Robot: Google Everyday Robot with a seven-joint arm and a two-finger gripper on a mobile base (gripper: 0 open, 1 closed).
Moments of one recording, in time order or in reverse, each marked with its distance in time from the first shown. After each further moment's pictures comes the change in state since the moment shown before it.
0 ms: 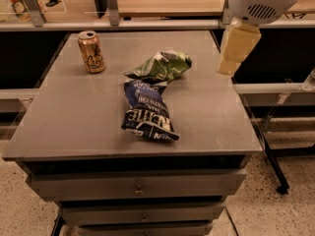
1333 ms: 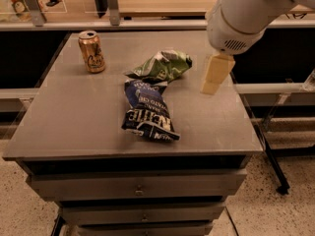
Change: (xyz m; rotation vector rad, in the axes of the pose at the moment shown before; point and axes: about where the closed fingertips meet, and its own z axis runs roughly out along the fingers) arm -0.016 0.028 0.070 -0.102 -0.099 -0.070
